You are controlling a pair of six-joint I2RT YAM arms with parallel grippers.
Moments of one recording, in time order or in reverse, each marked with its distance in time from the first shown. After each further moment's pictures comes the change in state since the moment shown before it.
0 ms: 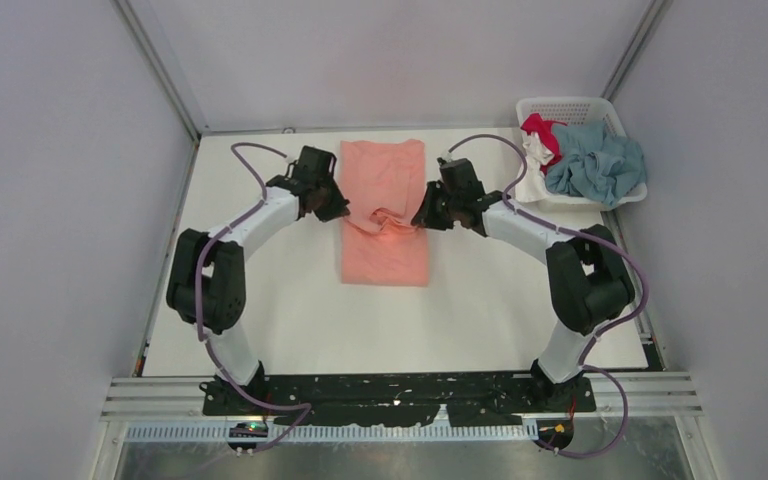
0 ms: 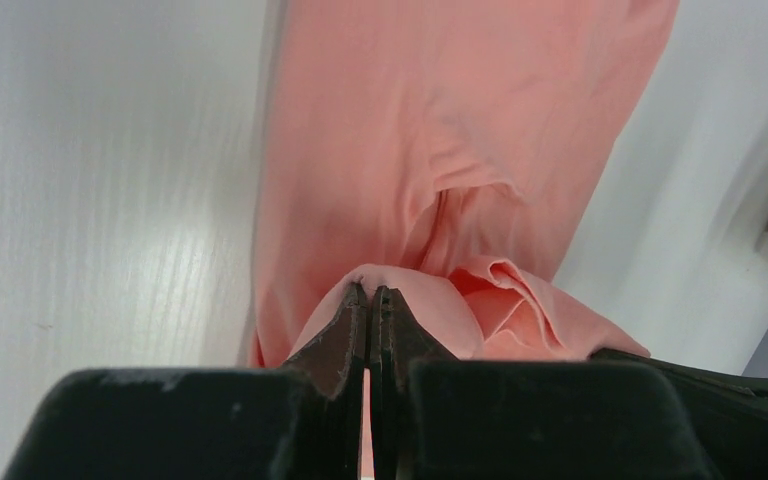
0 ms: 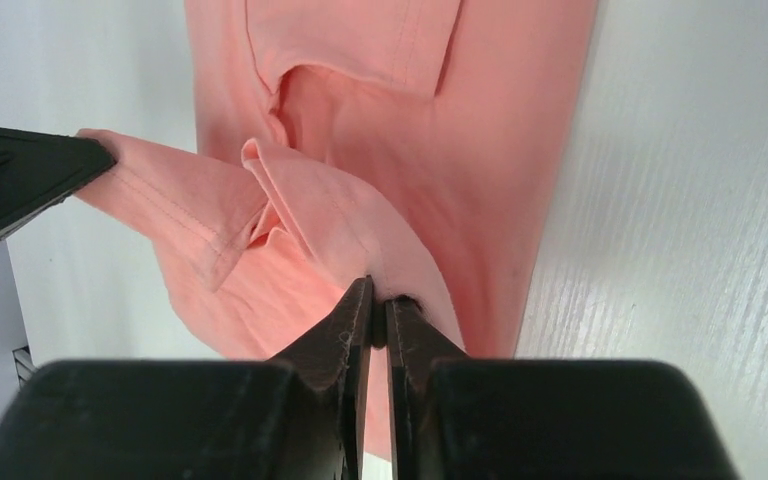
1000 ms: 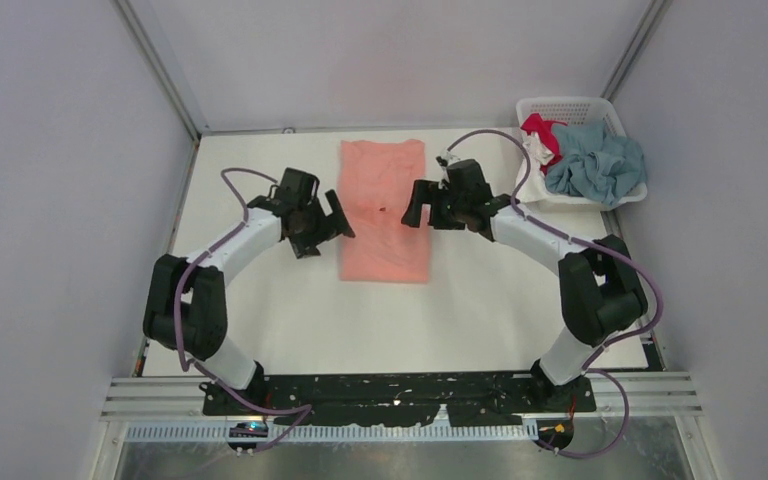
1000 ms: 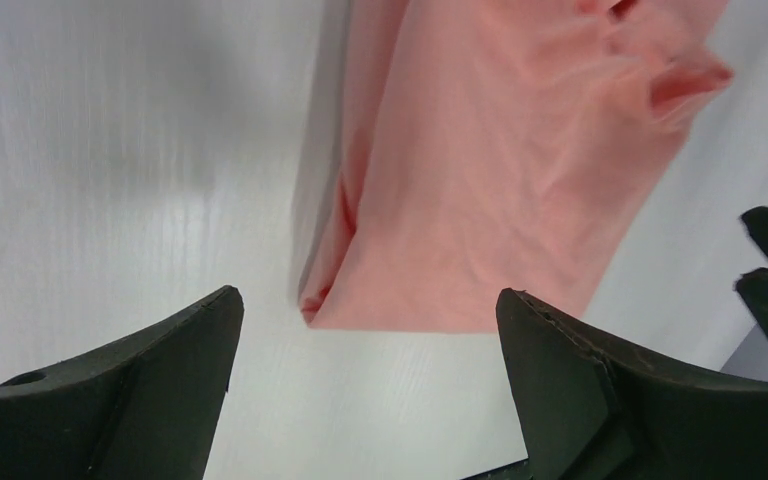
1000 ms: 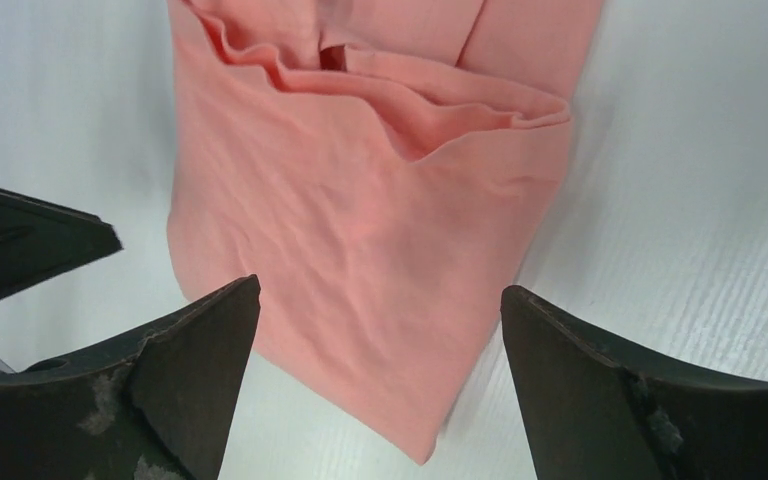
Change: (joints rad) left arm 0.047 -0.175 -0.131 -0.117 0.116 0.074; right arm -0.024 -0.076 -0.042 0.021 -0.005 -0.129
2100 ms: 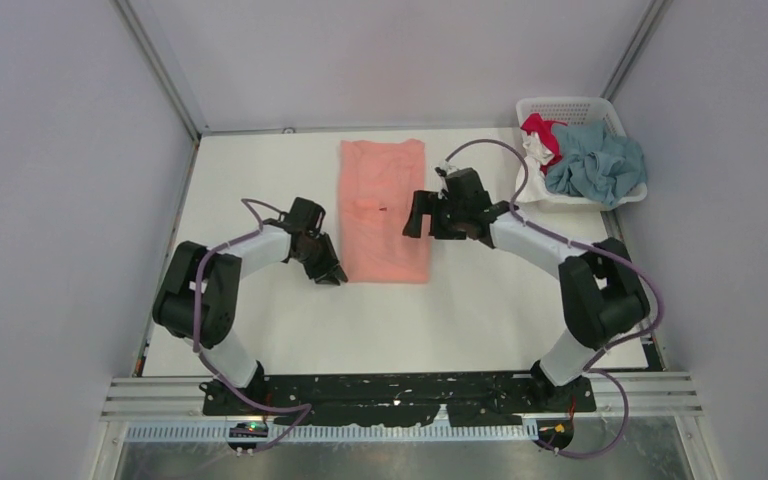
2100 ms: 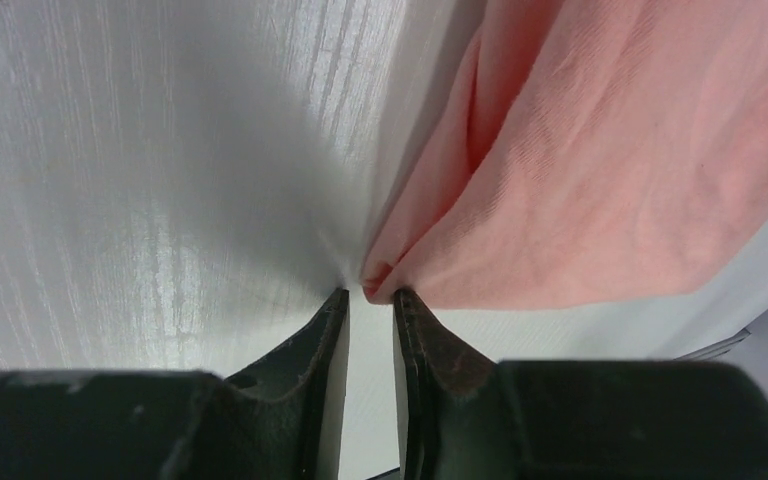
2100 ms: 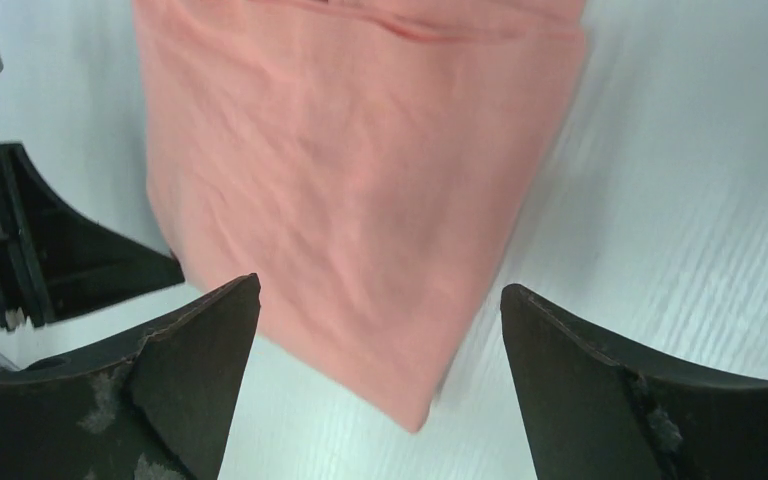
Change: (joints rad) left arm -0.022 0.084 -0.260 0.090 0.154 -0.005; right arm 0.033 0.047 0.005 -0.039 -0.005 -0.034
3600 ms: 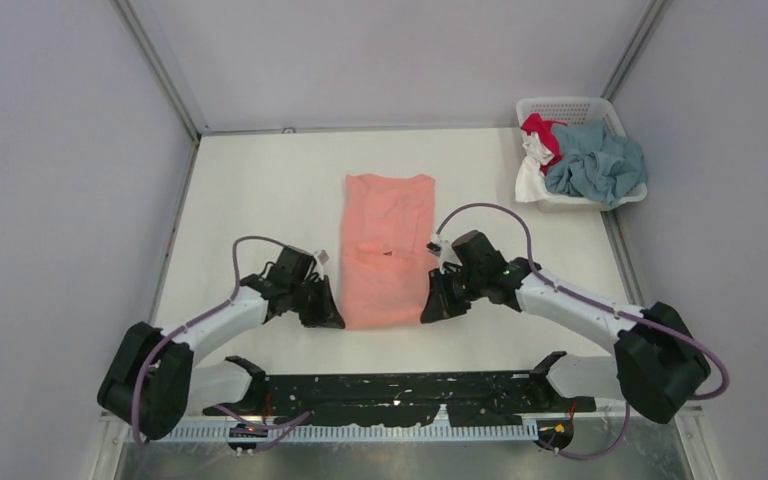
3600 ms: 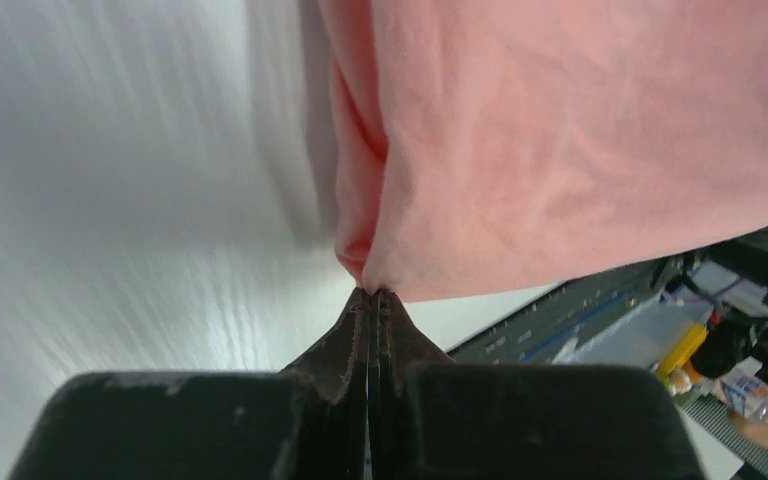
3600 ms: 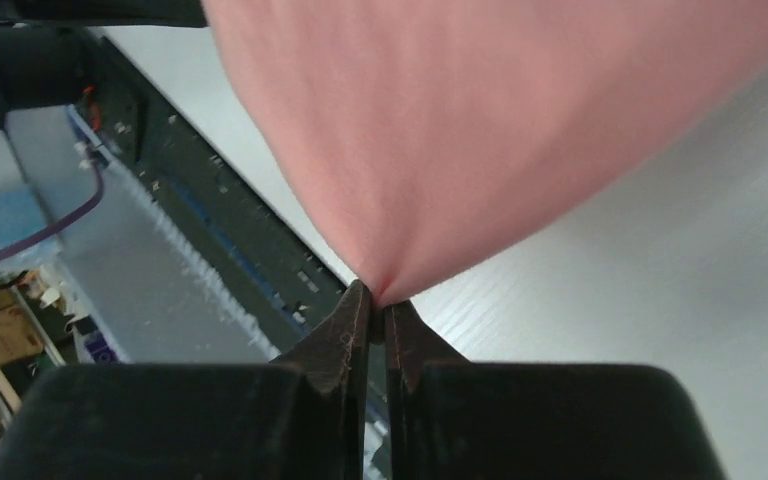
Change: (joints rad) left arm -0.105 -0.422 -0.400 0.101 0.114 0.111; right arm 0.171 -0.407 -0.464 -0.124 -0.283 -0.013
